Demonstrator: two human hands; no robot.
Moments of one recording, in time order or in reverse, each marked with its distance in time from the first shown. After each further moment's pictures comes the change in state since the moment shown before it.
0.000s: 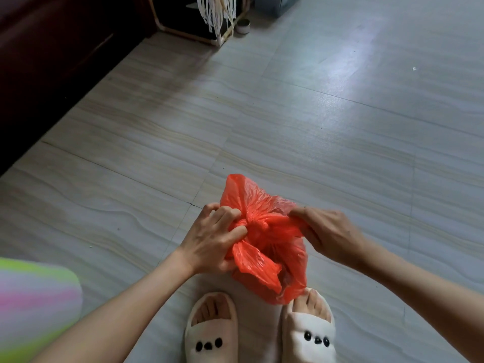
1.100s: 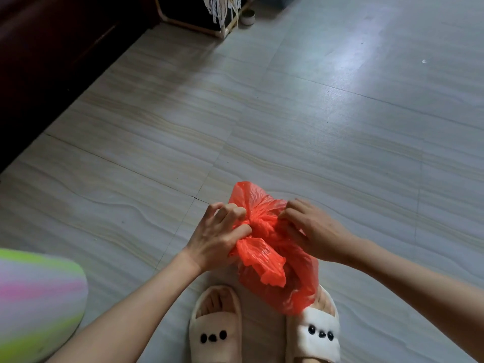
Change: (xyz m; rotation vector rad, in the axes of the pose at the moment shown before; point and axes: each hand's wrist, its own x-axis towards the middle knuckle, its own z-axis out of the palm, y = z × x) left_hand -0.009 0.007 0.008 -0.063 0.142 -0.031; right_hand 0.015 -0.013 0.022 0.114 -0.265 0.125
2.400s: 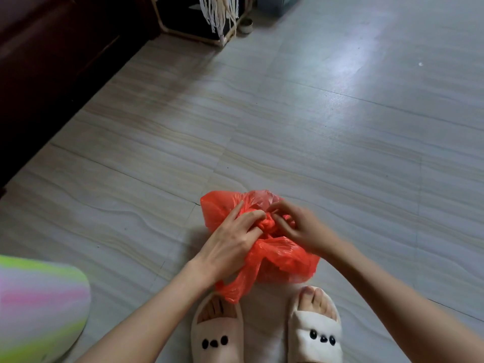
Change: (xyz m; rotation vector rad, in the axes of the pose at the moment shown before) left_hand 0.027 0.025 -0.012 -0.123 -0.297 -0.095; right_hand 0.012 -0.001 0.016 0.374 0.033 0.370
